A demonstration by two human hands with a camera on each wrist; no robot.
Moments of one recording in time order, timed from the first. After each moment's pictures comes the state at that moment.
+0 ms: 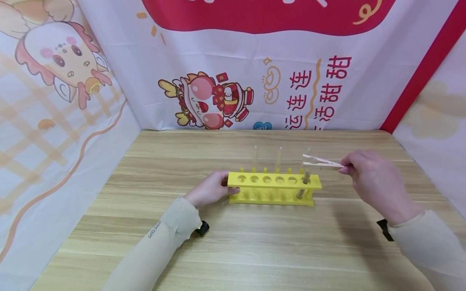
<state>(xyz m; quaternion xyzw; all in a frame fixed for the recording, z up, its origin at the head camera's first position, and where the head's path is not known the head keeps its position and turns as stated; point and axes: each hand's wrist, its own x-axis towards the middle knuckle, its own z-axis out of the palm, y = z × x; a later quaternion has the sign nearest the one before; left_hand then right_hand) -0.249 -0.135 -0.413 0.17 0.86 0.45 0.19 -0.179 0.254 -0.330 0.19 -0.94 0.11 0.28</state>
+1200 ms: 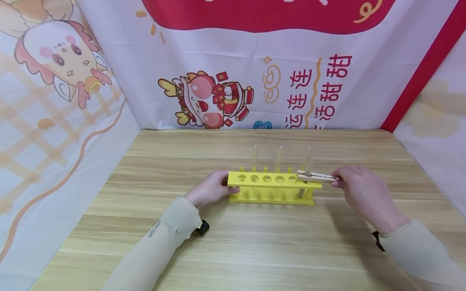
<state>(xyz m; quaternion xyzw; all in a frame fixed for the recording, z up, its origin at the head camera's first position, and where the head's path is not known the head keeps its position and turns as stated) -0.246 -0.134 -0.411 0.17 0.85 0.45 0.19 -0.173 0.250 -0.366 0.18 -0.95 0.11 0.22</state>
